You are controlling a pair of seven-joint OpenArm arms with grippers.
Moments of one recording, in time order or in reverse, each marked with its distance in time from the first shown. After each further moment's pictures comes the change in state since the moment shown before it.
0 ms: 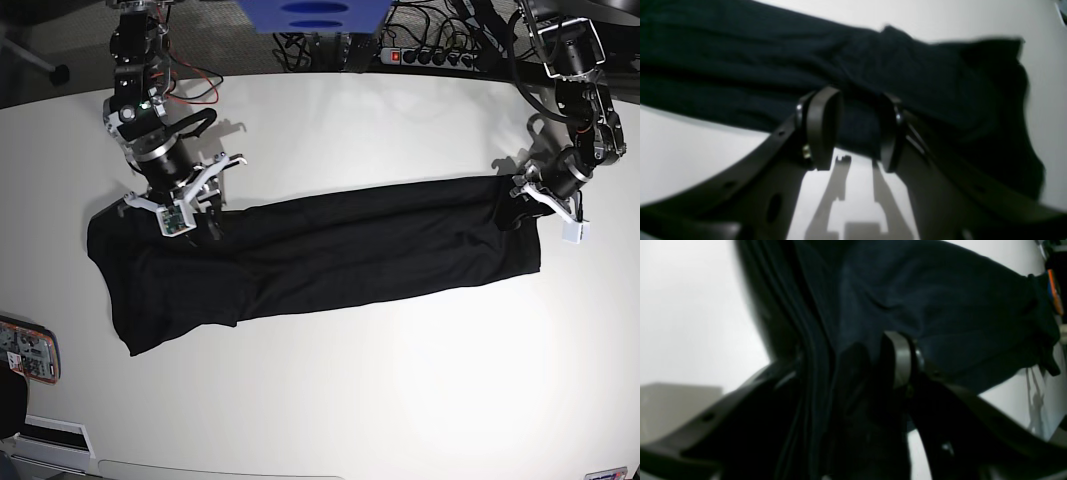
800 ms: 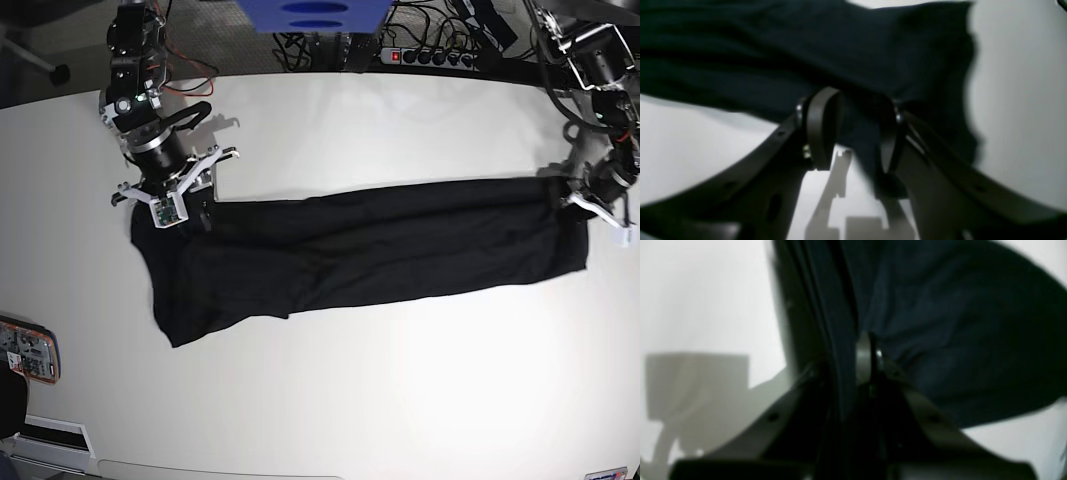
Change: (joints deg) left arm -2.7 -7.3 -9.5 -1.3 3.8 1.2 3.8; right arm -2.0 0.0 0.7 0.3 0.0 0.0 0.6
